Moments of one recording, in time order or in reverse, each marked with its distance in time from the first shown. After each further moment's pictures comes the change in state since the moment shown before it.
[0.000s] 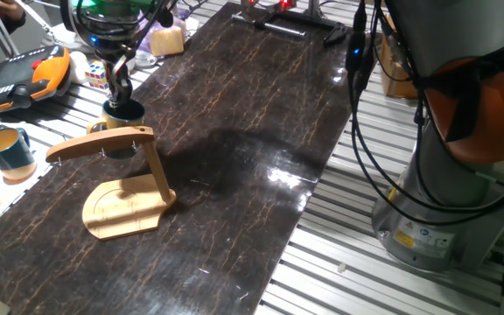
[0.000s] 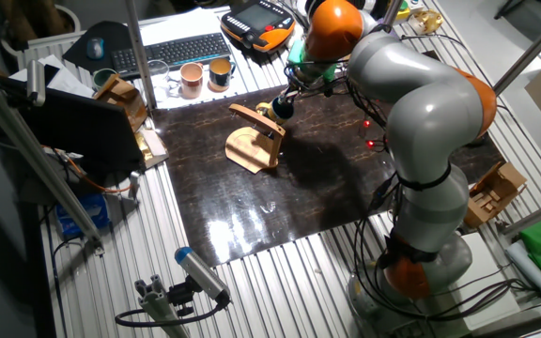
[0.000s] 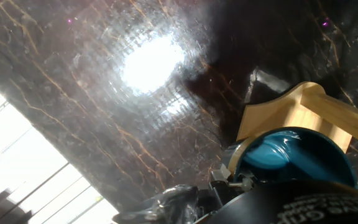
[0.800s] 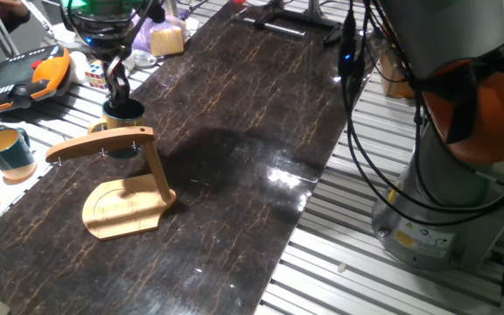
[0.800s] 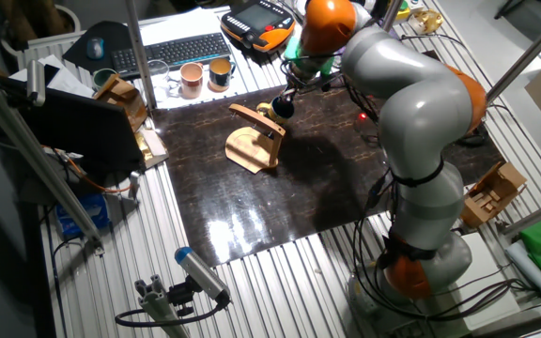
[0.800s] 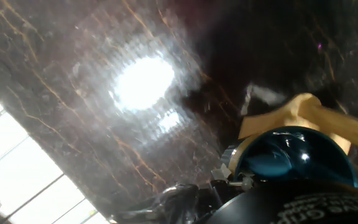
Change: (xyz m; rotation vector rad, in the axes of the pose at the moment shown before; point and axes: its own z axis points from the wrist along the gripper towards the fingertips) arm 0.000 0.000 0.001 0.027 -0.092 -0.038
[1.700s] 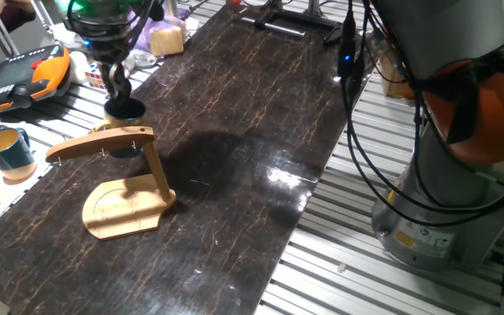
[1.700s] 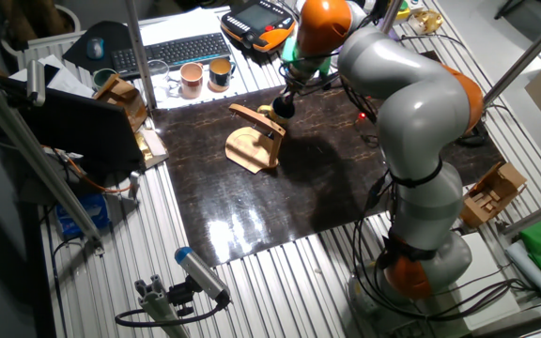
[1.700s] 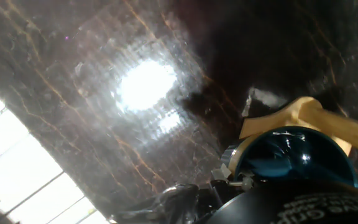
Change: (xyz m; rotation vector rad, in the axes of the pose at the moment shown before) arm 0.005 0.002 0.007 -0.003 0.026 -0.054
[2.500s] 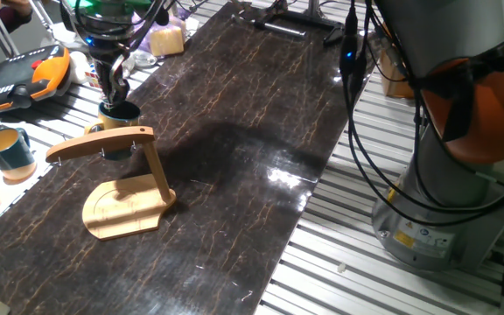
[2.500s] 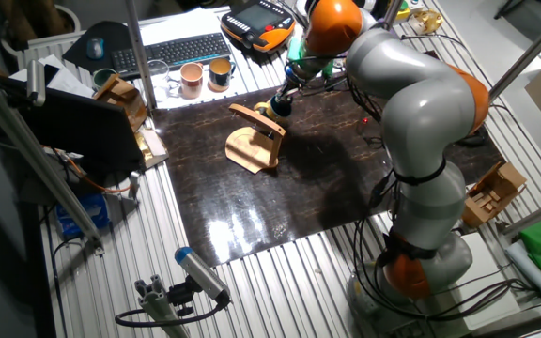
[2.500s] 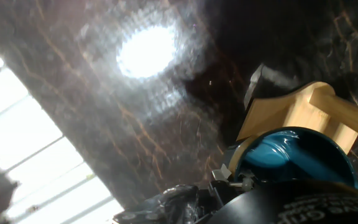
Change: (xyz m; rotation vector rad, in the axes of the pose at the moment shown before) arm 0.010 0.007 -0.003 0.011 0.121 -0.044
